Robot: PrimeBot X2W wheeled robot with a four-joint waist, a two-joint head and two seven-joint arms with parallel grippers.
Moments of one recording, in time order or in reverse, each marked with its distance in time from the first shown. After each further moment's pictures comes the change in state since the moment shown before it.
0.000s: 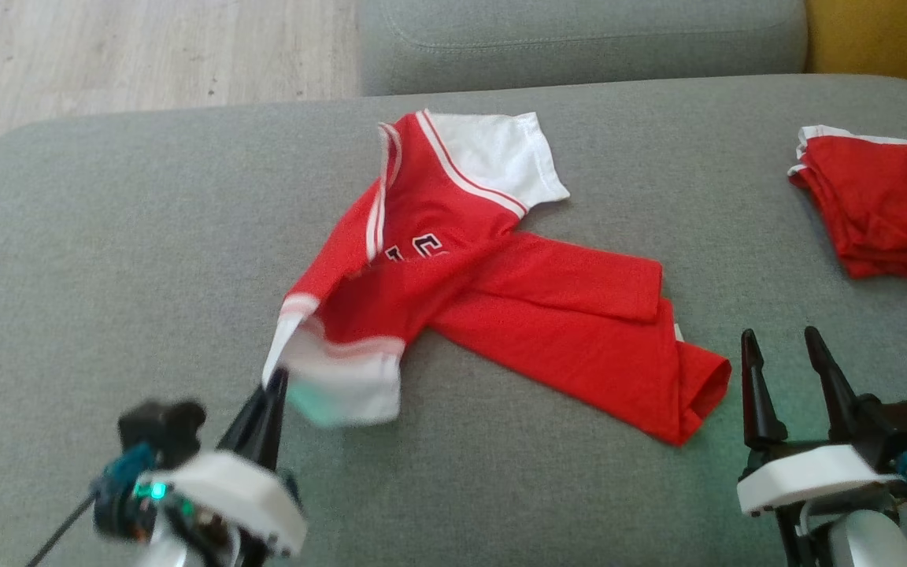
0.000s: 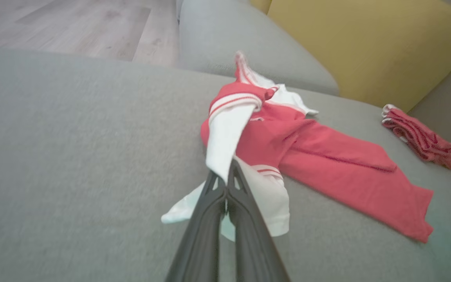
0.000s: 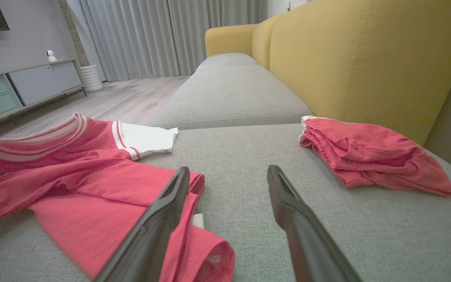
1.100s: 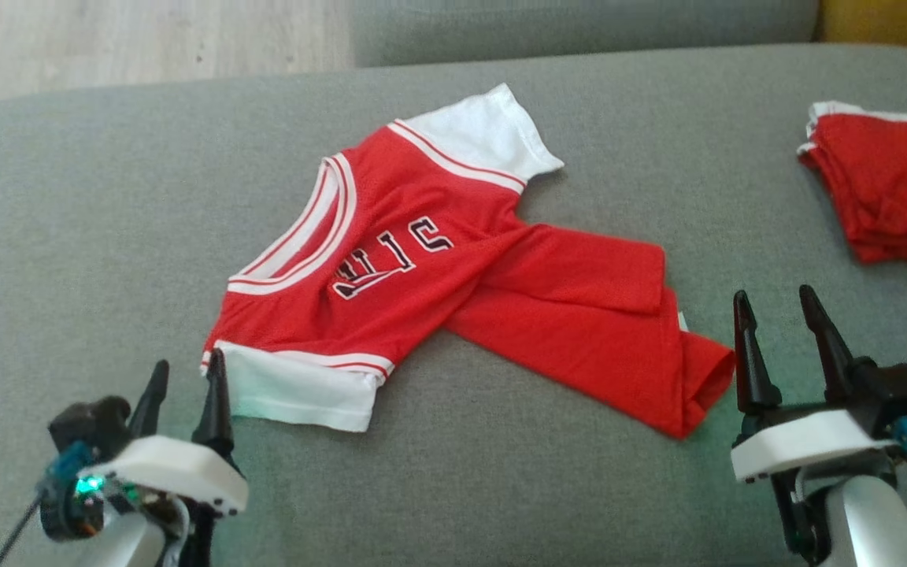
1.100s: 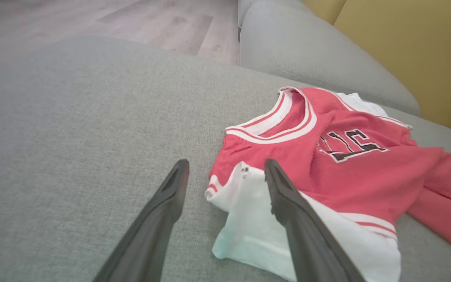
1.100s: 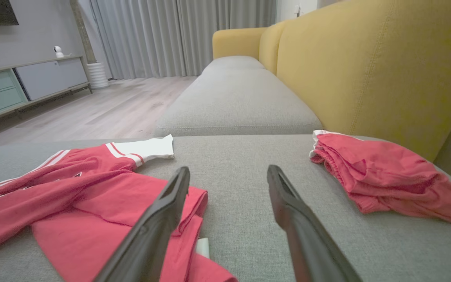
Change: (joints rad) left arm -0.085 -0.045 0.096 0.361 -0.067 -0.066 -0.189; right arm -0.058 0.000 0.017 -0.046 -0.026 0.000 0.033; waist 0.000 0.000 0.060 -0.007
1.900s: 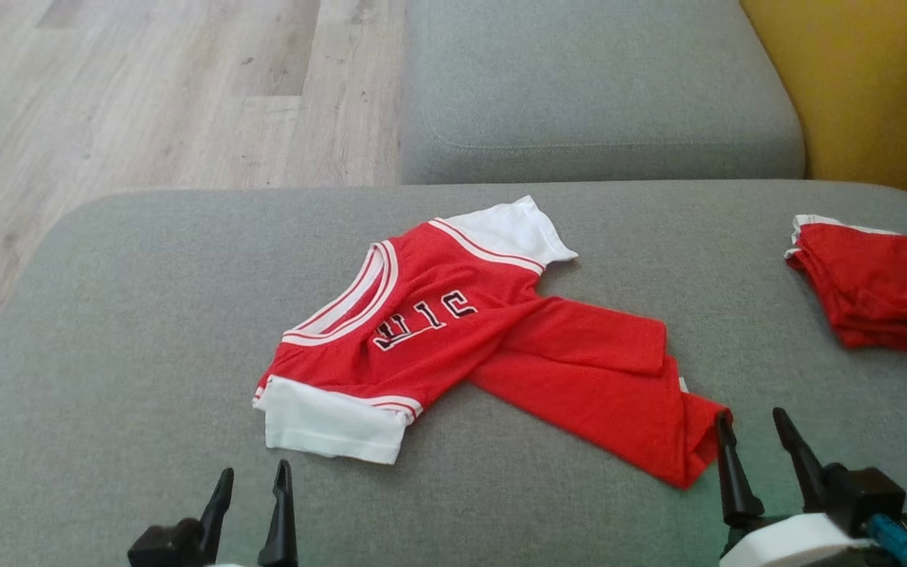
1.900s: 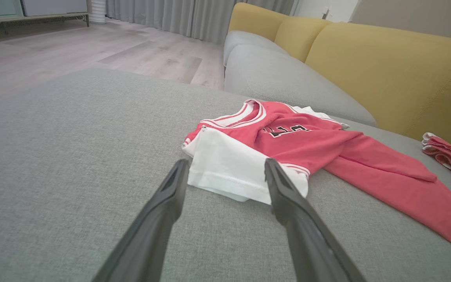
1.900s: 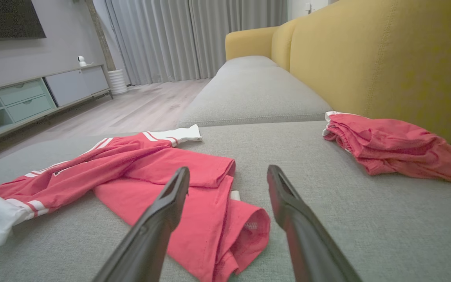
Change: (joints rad) left arm 0.246 -0.051 -0.090 -0.119 0.101 0.071 -0.123; right arm 0.183 0.001 0.038 0.079 0.058 0.000 -0.026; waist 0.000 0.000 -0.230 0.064
